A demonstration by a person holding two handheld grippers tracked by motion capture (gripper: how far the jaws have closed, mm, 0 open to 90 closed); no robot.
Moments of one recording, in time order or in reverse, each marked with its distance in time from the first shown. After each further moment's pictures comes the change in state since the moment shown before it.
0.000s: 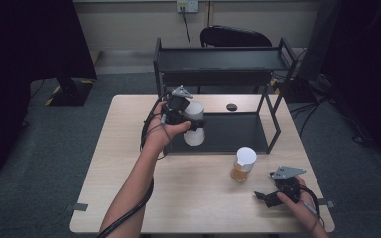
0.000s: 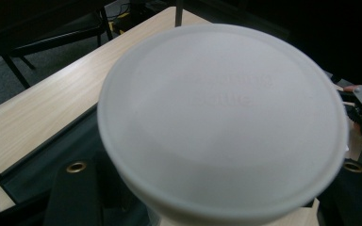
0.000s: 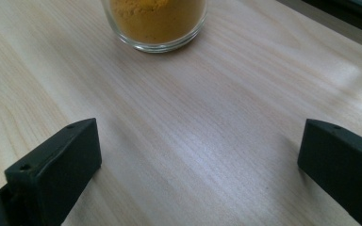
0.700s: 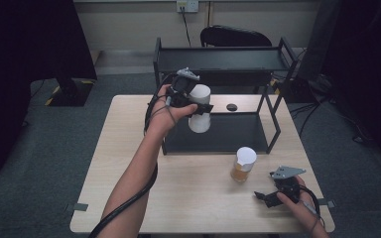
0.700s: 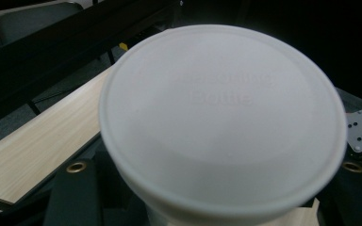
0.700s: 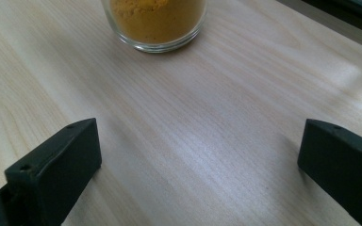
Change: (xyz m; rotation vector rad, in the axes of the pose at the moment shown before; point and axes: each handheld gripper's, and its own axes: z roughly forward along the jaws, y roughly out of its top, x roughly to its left) left arm 0.000 0.046 -0.012 -0.015 -0.011 0.016; right arm 0.000 0.000 0.000 -0.002 0.000 -0.001
